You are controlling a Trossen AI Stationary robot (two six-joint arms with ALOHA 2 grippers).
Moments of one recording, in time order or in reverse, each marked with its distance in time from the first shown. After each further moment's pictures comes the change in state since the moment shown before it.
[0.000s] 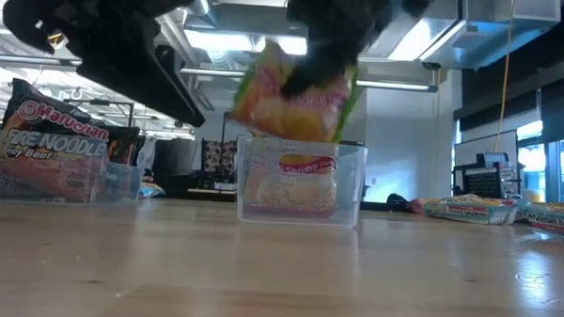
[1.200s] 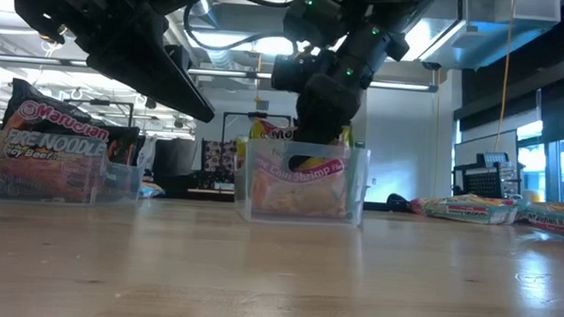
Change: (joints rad) left arm 0.021 0.000 -0.004 0.058 0.050 0.005; right arm -0.035 0.179 0.000 -0.008 0.054 -0.002
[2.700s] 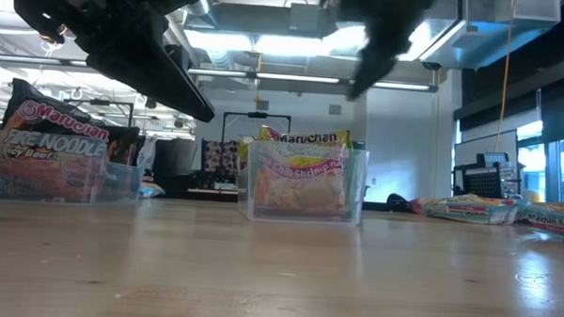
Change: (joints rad) left arm 0.000 0.000 0.000 0.001 0.000 0.000; right arm 0.006 -0.390 0.000 -0.410 0.121 0.131
